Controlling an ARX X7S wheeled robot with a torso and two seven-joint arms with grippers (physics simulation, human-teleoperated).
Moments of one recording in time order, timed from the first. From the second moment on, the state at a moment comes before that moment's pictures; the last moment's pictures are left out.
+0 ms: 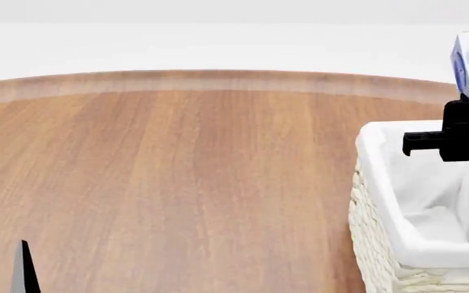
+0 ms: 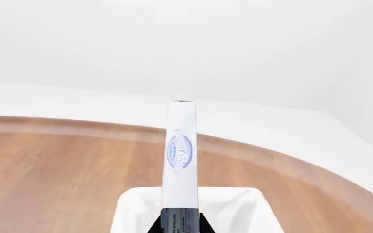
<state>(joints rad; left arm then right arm) 0.19 -0.36 0.26 0.62 -0.04 0.13 -0.43 0.98 0.72 -0.22 0.05 0.73 0.97 0.16</state>
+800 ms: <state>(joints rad) 0.18 -0.38 0.27 0.62 -0.05 0.12 -0.44 1.41 0.71 -0.60 0.51 0.66 1.33 -0.19</state>
